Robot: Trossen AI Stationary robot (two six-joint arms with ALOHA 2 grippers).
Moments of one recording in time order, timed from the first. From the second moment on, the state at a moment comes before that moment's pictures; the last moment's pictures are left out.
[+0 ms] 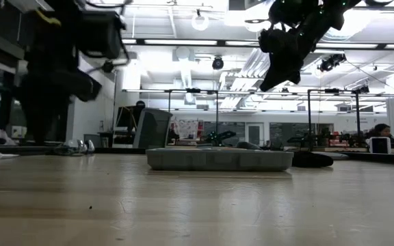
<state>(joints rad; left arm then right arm) -0.02 1.40 0.77 -0.96 0.03 -0.99 -0.43 1.27 0.96 -0.56 -0.12 0.11</state>
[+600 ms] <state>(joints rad) -0.02 1.17 0.60 -1.04 -0.10 -1.67 -0.53 1.27 0.96 -0.58 -0.08 0.06</state>
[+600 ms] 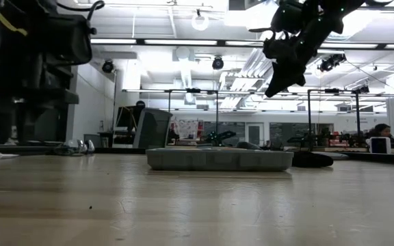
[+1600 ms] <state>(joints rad) 0.01 1.49 0.83 -1.50 -0.18 -1.52 -0.55 1.27 0.96 -0.58 -0.08 -0.03</state>
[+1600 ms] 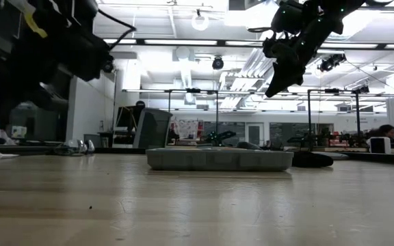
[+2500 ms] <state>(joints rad) 0.00 1.80 0.73 -1.27 -0.10 -1.37 -0.55 1.27 0.96 -0.68 -0.08 -0.06</state>
